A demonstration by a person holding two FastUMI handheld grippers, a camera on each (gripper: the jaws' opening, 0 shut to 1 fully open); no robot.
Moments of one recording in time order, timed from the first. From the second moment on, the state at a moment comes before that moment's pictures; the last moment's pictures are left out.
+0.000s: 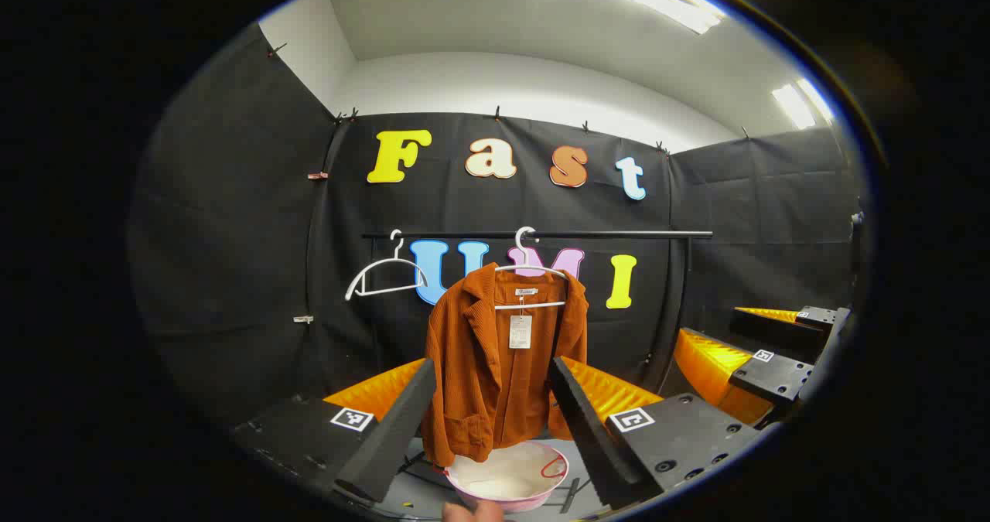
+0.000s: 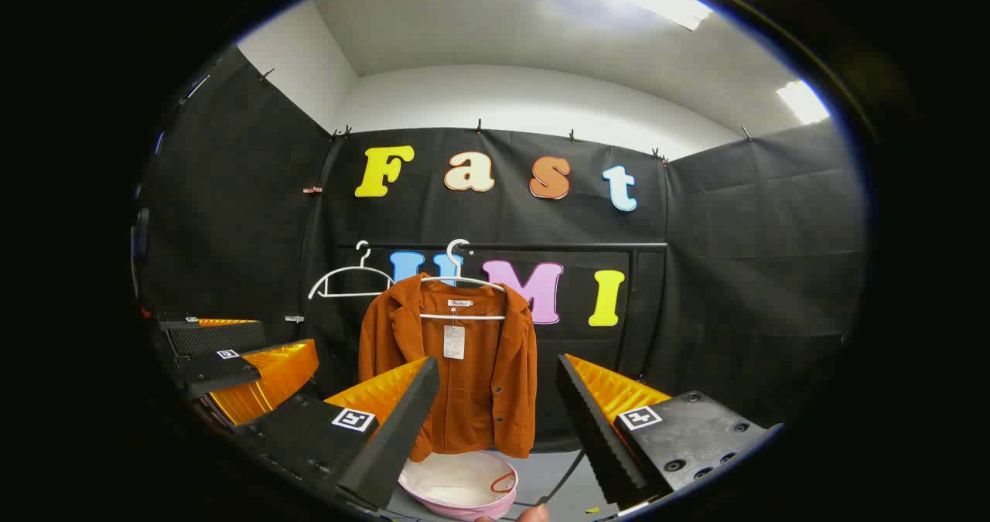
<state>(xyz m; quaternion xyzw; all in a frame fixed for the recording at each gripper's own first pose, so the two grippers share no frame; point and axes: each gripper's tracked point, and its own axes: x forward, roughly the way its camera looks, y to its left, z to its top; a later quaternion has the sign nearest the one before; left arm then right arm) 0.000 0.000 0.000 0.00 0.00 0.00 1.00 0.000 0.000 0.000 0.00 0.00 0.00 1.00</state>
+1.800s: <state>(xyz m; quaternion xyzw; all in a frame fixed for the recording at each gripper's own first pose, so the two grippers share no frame) 0.141 0.004 -0.020 -0.01 0.01 0.02 1.00 0.152 -0.028 -0.022 0.02 0.01 0.02 1.00</state>
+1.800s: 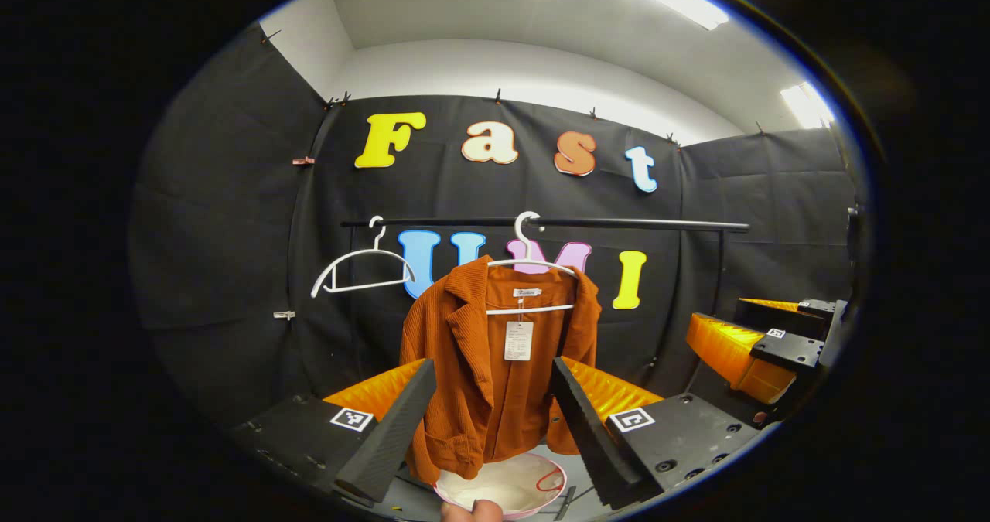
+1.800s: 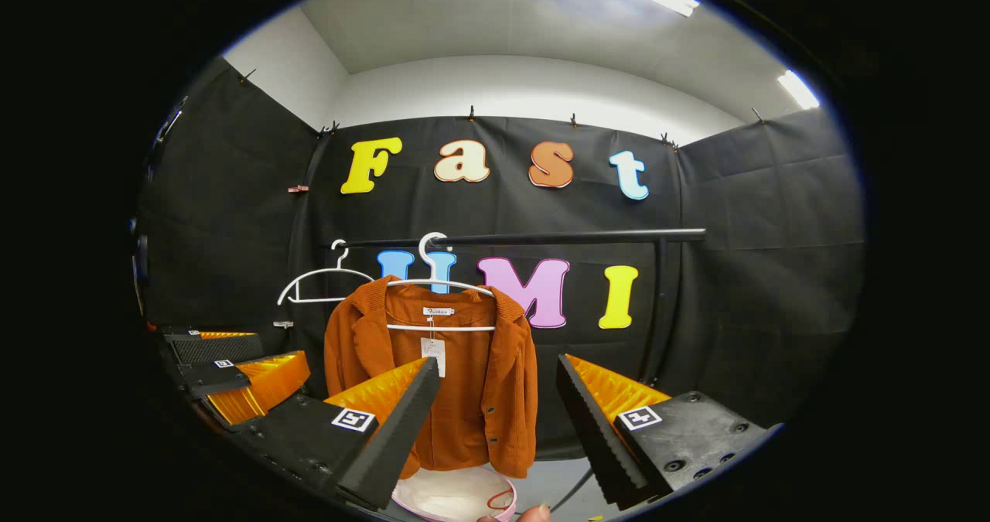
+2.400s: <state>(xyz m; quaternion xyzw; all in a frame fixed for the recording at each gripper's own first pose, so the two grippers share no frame) 0.297 0.018 -0.073 0.01 0.04 0.08 1.00 0.331 -0.045 -0.122 0.02 0.05 0.06 1.00</state>
